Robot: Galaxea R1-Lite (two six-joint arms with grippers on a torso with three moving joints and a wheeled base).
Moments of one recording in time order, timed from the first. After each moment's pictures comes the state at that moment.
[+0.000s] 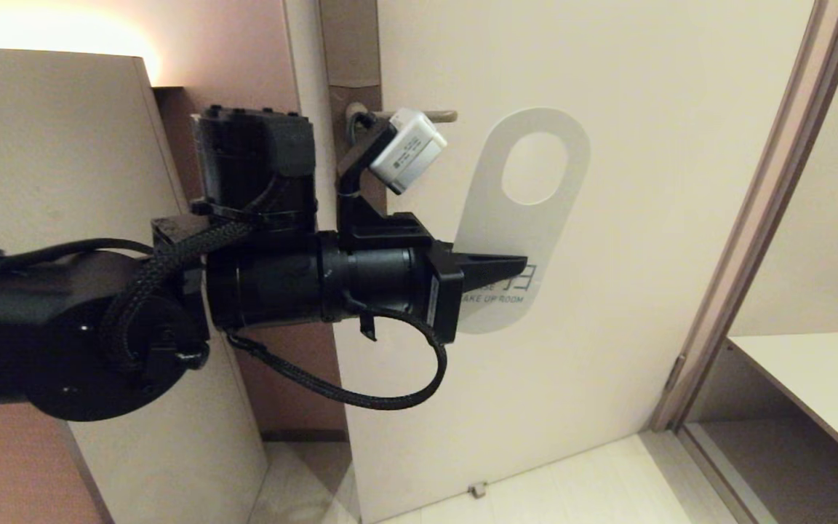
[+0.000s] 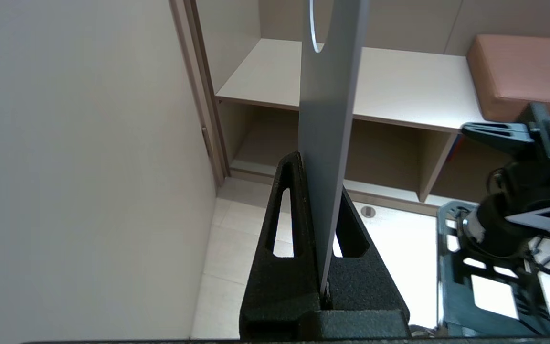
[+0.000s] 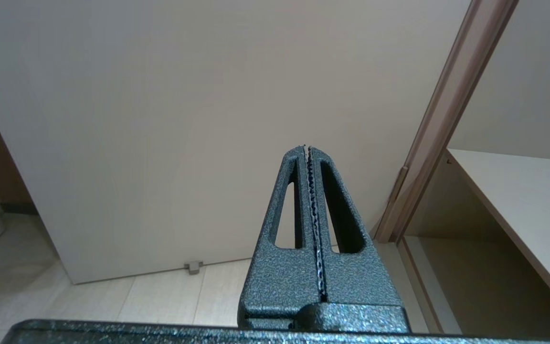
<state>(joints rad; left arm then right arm) -0.75 1.73 -1.15 -0.47 -0.53 0.03 0.00 0.00 0.00 0.00 0.00 -0.06</state>
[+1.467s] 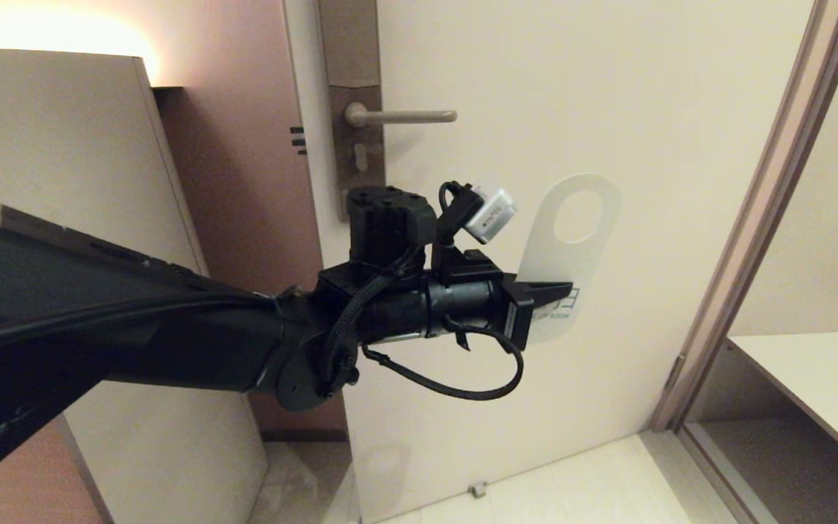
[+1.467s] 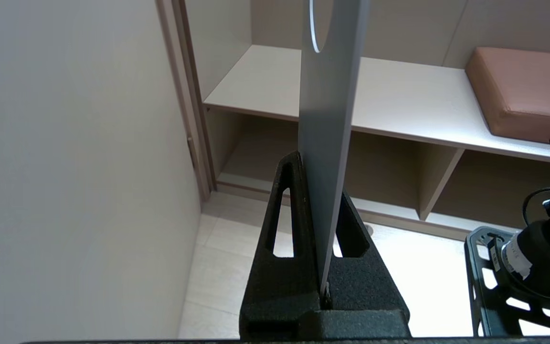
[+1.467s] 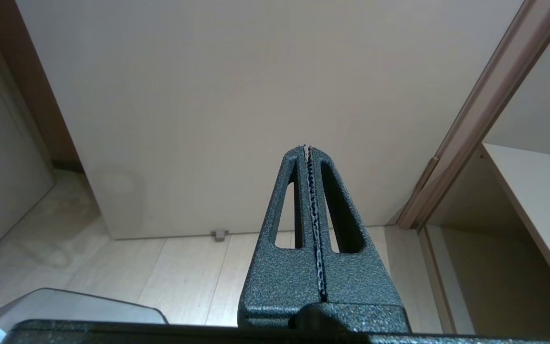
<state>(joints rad) -0.79 2.04 -1.27 -0.70 -0.54 -0.04 0.00 0.12 -0.22 0.20 0.11 -0.08</state>
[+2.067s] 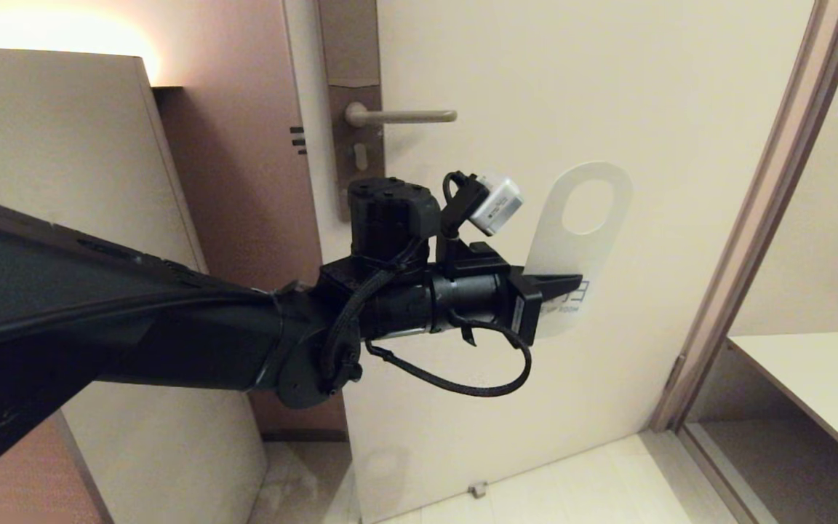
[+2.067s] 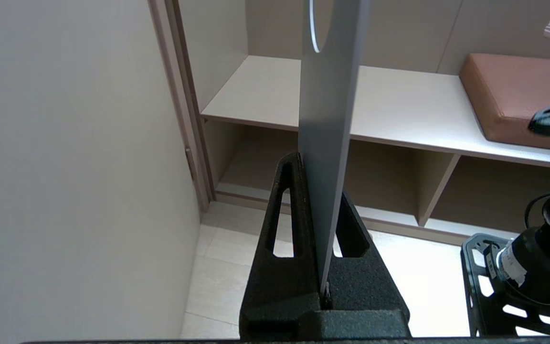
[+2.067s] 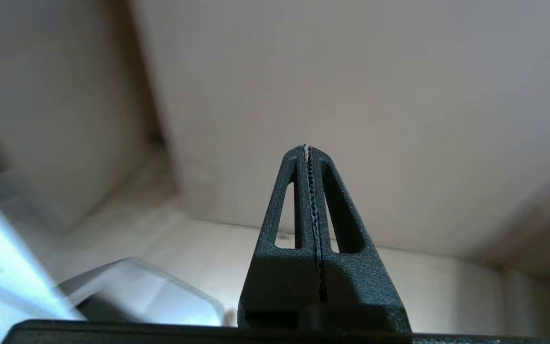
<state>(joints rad) -0.80 2.03 -1.29 -0.70 -0.54 -0.04 0.00 0.58 -0.34 -0.03 0.39 -0.08</state>
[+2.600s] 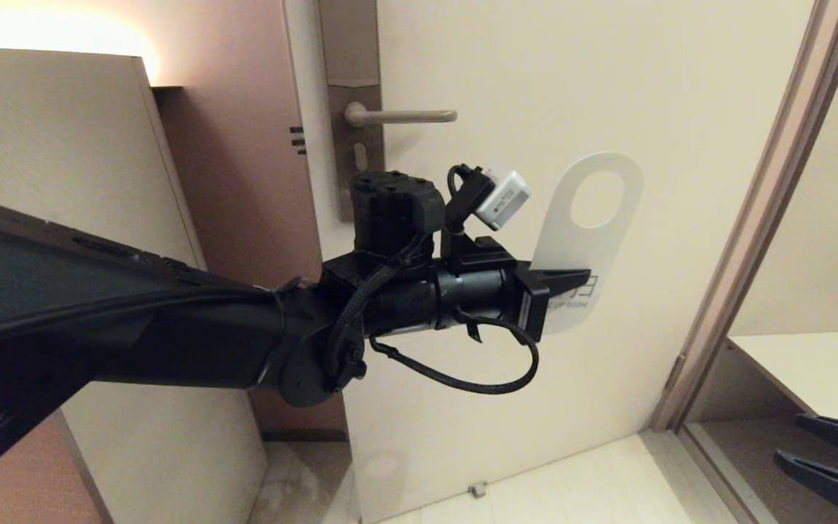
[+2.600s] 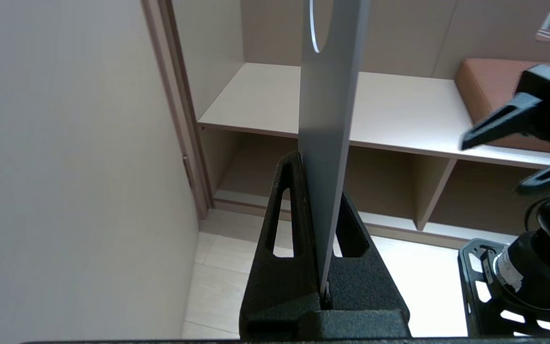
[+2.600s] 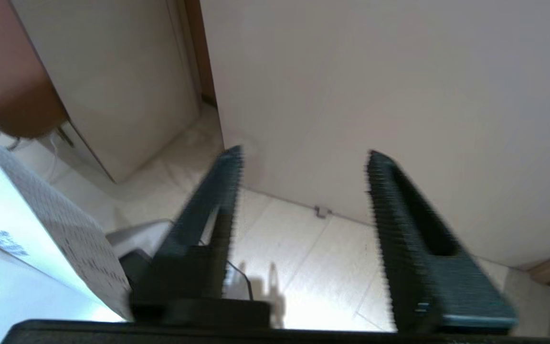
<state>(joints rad) -0.81 2.03 -1.31 -0.70 -0.55 -0.04 0.00 0.83 -0.39 -0.07 0.55 -0.15</state>
